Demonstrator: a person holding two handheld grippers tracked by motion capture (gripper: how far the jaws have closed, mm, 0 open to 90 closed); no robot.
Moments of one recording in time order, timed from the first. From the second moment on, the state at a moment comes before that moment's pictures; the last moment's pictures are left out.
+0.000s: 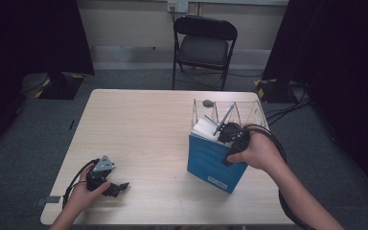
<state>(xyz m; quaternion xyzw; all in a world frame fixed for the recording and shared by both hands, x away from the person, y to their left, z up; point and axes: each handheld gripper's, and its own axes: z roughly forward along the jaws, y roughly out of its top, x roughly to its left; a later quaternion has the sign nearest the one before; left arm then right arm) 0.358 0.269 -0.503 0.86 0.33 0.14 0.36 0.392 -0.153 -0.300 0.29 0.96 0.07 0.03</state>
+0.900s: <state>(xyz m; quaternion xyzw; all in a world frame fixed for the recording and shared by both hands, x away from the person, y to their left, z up) 0.358 0.268 -0.503 0.86 0.33 0.14 0.36 0.371 -0.163 -0.274 0.35 0.93 0.09 0.03</state>
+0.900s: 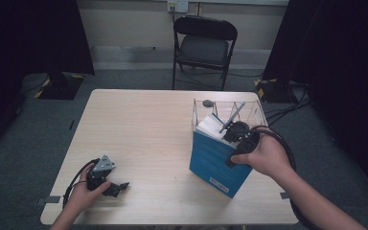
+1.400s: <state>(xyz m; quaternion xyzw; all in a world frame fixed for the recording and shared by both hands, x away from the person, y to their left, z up) 0.358 0.268 -0.503 0.86 0.33 0.14 0.36 0.370 -0.204 -0.267 0.39 0.92 0.09 0.05</state>
